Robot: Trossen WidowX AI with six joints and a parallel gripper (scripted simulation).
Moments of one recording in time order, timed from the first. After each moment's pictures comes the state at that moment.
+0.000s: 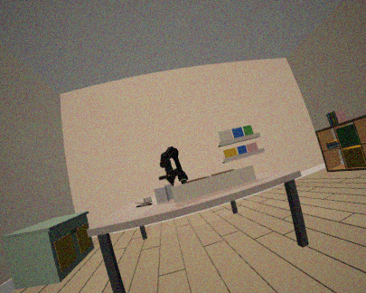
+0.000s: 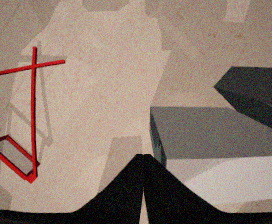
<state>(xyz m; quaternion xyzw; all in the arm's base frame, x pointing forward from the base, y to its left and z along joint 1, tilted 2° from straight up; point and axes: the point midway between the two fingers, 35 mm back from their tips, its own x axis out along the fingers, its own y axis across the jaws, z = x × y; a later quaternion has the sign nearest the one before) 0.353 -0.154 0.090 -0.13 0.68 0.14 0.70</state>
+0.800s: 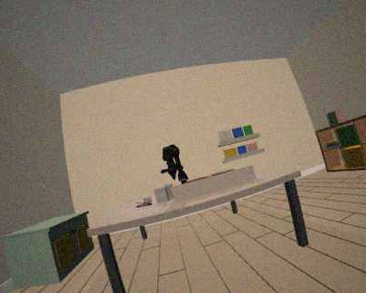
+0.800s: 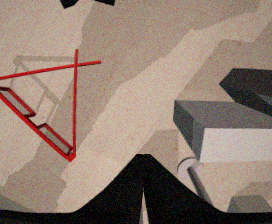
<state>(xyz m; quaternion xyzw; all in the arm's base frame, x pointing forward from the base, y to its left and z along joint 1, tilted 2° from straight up) 0.341 -0.128 0.136 -0.14 0.68 0.15 0.70</state>
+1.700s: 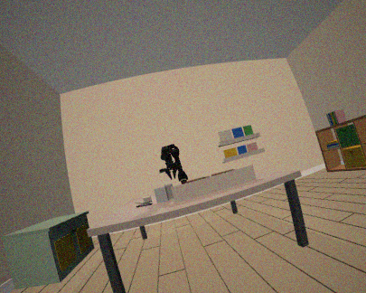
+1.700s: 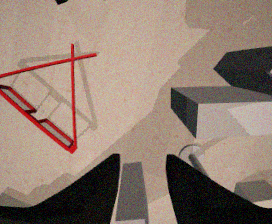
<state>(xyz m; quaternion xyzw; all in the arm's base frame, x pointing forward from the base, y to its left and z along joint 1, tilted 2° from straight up) 0.328 -0.136 0.145 -0.12 0.68 0.12 0.71</state>
